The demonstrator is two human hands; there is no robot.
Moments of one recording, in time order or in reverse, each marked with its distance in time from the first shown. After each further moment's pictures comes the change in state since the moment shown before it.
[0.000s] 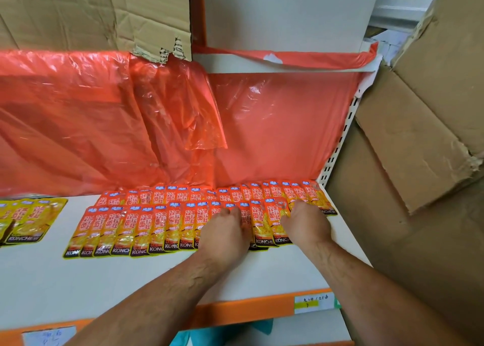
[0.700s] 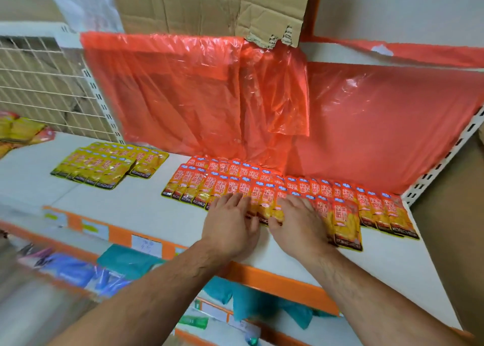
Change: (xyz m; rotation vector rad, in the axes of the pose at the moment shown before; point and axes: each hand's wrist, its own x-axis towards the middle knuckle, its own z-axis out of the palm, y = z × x) left_hand -0.074 -0.063 -0.048 0.191 0.046 -0.247; right_hand -0.062 -0.093 0.032 -0.039 -0.140 -0.647
